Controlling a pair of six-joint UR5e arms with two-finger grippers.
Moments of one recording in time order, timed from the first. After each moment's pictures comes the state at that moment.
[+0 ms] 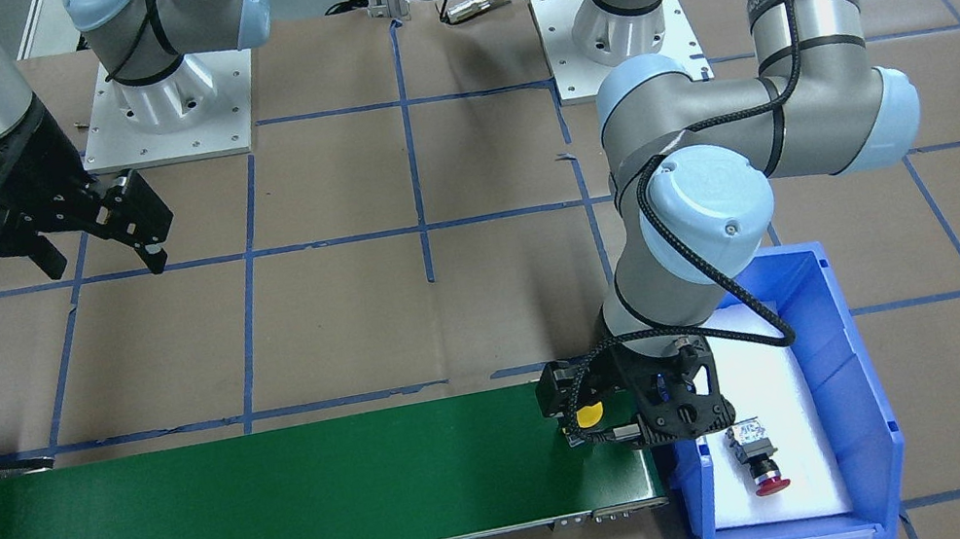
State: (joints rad) left arm -1.67 -2.04 -1.44 -1.12 1.47 -0.18; right arm 1.50 -1.61 1.70 -1.78 -1.53 0.08
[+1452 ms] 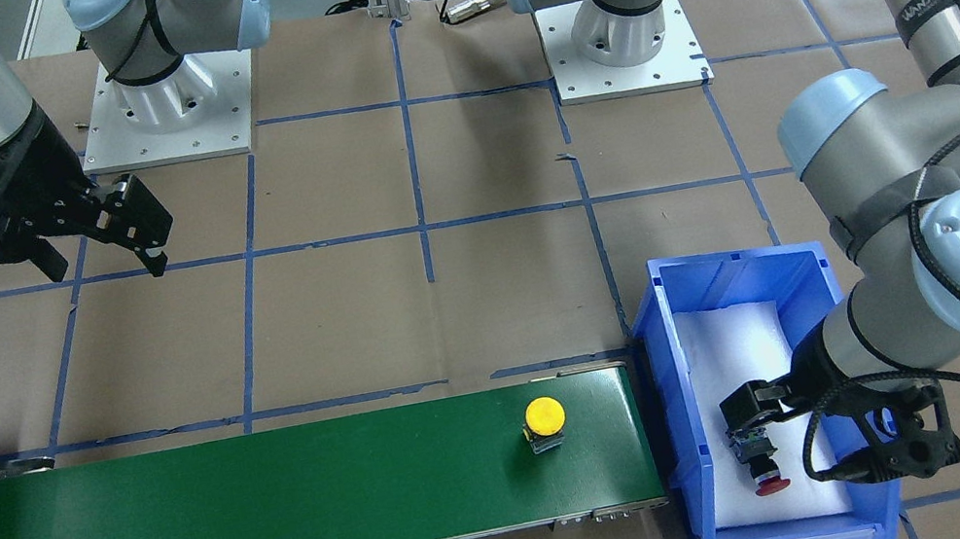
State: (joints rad) left arm -1.44 -2.14 -1.28 -1.31 1.54 0.08; right arm 1.49 -1.60 1.70 -1.78 -1.53 0.08
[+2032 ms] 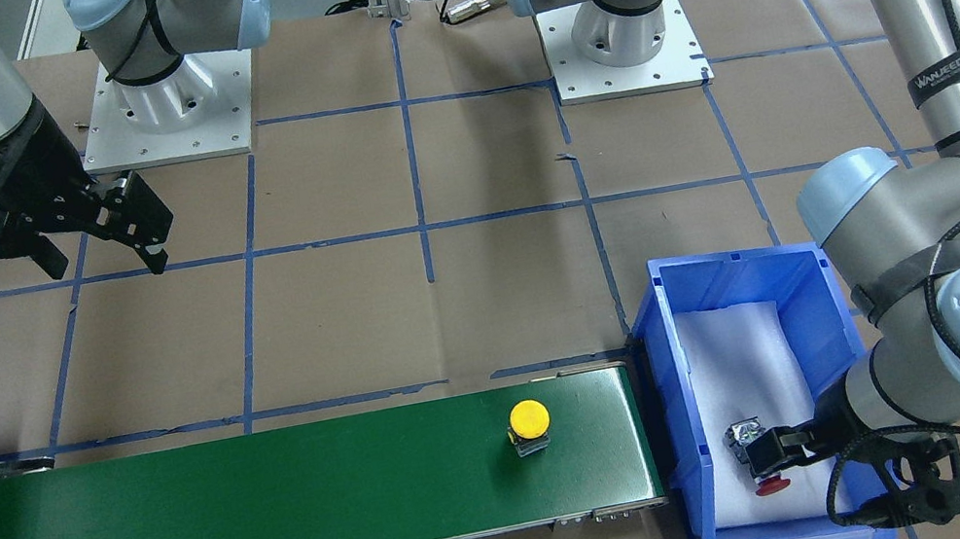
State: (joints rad) left arm -1.42 -2.23 -1.28 -1.18 1.53 0.12; right arm 1.49 -1.61 1.70 -1.78 -1.53 0.09
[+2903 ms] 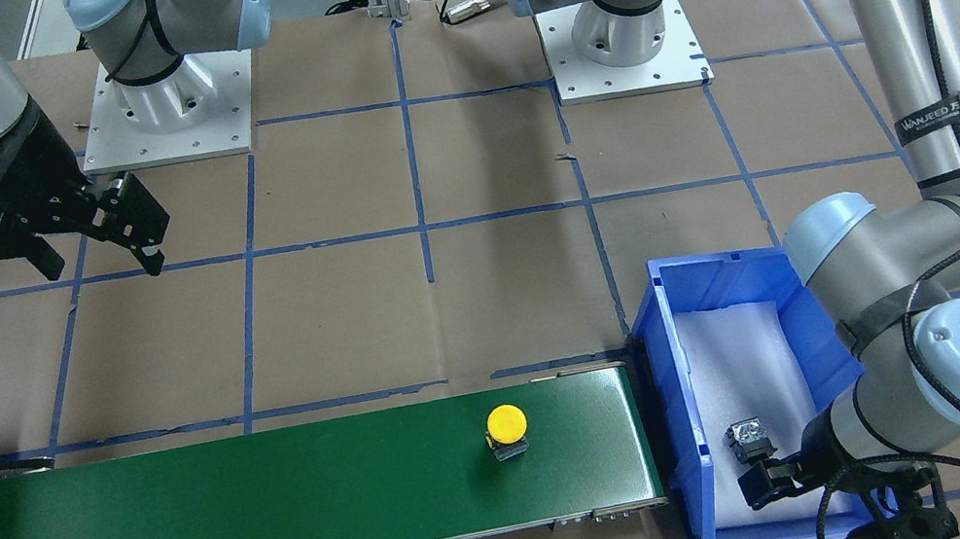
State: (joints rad) left arm -1.42 -2.28 -1.29 -1.08 1.49 0.10; right arm 1.49 -1.61 1.70 -1.78 -1.53 0.08
